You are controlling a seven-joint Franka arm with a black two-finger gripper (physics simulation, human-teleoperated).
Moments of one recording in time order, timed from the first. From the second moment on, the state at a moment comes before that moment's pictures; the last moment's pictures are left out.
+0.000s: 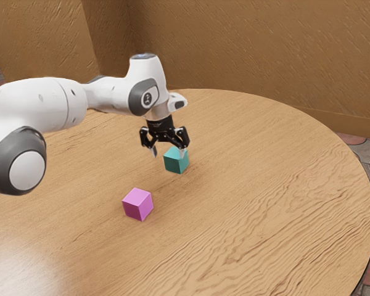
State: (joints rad) arm -0.03 0.67 -0.01 -1.32 -0.08 2.00 -0.23
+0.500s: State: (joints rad) arm 0.02 0.89 -0.01 -1.08 -0.16 2.05 0.06
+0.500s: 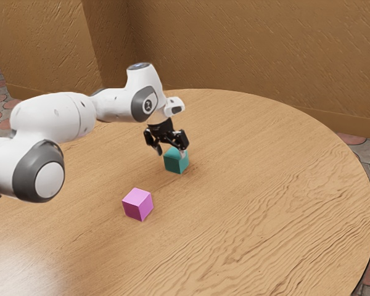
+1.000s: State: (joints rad) arm 0.03 0.99 -0.01 -1.00 -0.21 2.12 0.15
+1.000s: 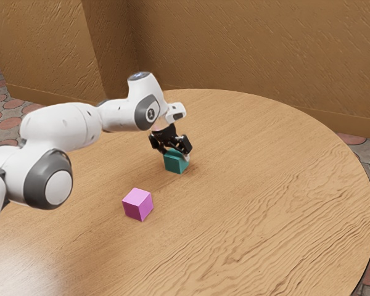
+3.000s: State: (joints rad) arm 0.01 0.24 -0.02 -2.00 -0.07 2.20 0.02
